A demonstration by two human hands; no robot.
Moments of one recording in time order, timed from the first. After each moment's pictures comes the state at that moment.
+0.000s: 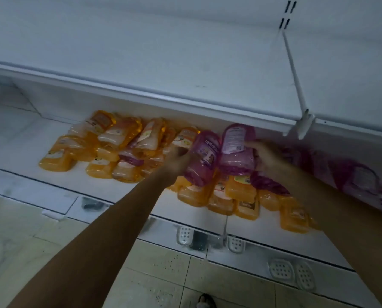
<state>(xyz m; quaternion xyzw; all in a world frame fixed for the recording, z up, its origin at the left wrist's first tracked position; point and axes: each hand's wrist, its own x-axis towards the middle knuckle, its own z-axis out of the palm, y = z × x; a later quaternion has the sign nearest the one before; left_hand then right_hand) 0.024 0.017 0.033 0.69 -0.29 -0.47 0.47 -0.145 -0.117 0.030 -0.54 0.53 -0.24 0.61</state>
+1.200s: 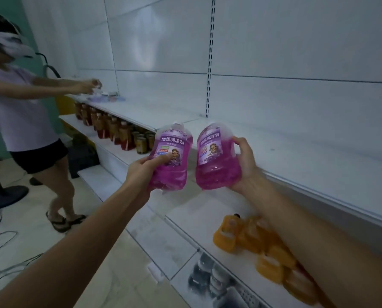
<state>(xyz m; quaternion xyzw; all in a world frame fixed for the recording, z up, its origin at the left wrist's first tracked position) 0.393 0.399 0.236 0.59 -0.10 -0.20 0.78 0.330 0.208 0.238 -0.43 0.05 -0.06 0.90</state>
